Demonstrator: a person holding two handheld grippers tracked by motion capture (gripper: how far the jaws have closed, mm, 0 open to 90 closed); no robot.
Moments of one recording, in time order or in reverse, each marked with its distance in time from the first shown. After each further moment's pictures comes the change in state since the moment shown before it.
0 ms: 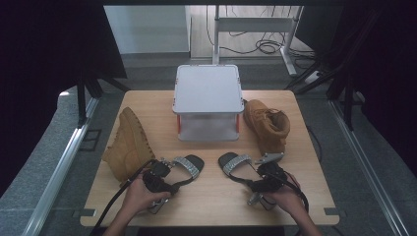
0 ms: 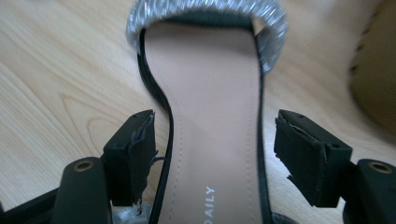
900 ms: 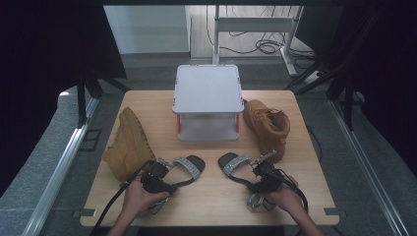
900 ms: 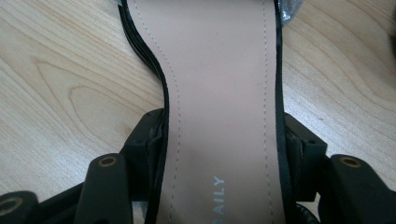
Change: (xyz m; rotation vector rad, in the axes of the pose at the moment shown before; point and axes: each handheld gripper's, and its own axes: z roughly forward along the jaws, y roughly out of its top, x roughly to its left) left arm 0.000 -0.006 -0.003 -0.059 0.002 -0.028; right arm 0.000 0.002 0.013 0.180 0.002 0.035
